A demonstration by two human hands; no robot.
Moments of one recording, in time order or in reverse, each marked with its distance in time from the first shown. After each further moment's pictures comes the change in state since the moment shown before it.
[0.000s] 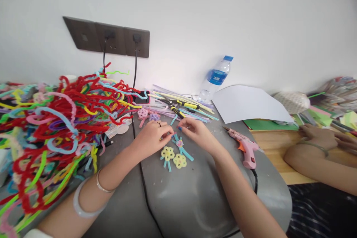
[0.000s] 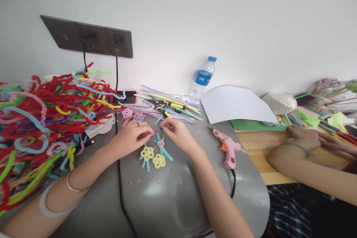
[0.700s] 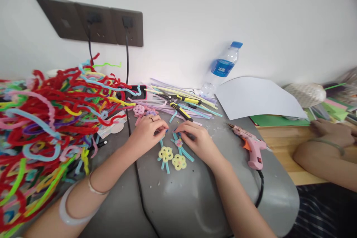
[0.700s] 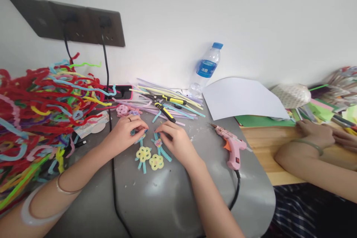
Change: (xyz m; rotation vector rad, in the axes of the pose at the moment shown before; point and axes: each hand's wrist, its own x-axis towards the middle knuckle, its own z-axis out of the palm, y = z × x) left_hand 0.005 -0.016 0.008 0.002 0.082 -0.089; right_hand -0.021 0.003 0.010 -0.140 0.049 -0.166
